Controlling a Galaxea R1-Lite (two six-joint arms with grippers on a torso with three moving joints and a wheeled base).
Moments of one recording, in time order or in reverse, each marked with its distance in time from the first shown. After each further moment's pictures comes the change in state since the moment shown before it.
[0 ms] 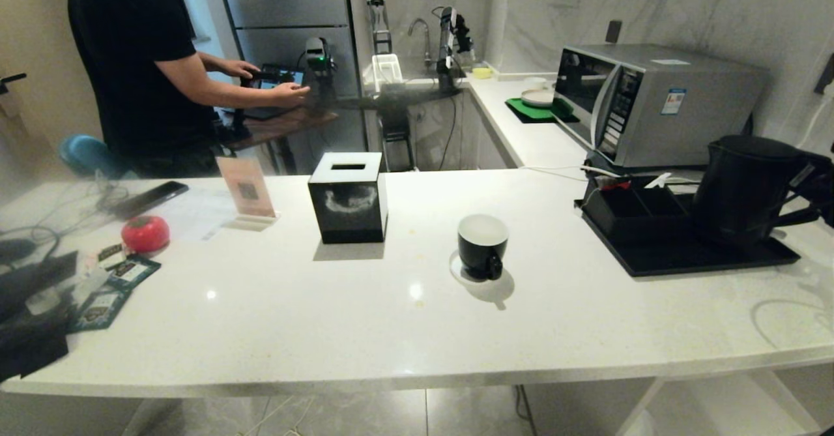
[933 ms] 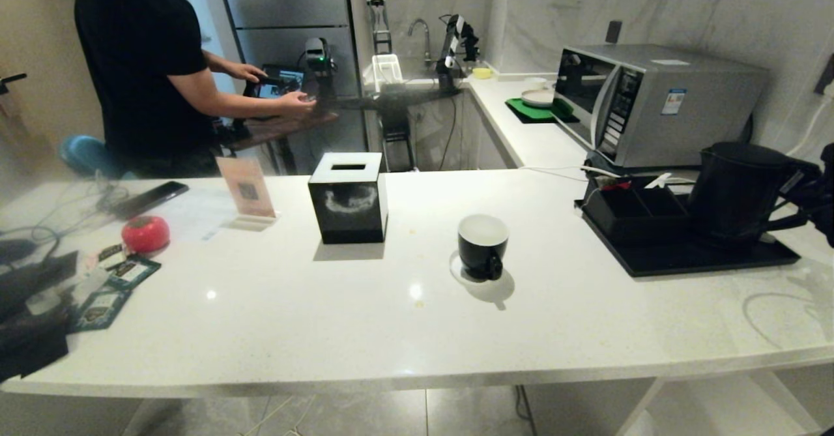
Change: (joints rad) left arm 0.000 0.000 0.000 0.000 0.000 0.000; right arm -0.001 0.053 -0.030 -0.002 0.026 -0.005
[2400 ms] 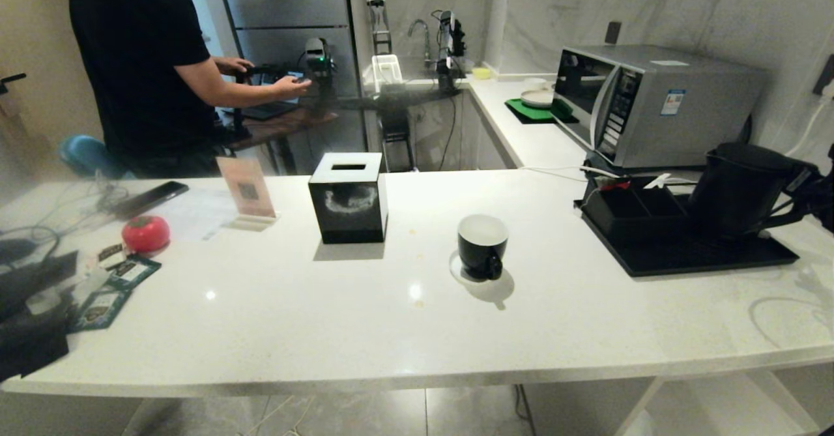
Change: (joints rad) left arm 0.000 0.000 0.000 0.000 0.000 0.000; right arm -0.001 -0.012 0.006 0.019 -0.005 -0.009
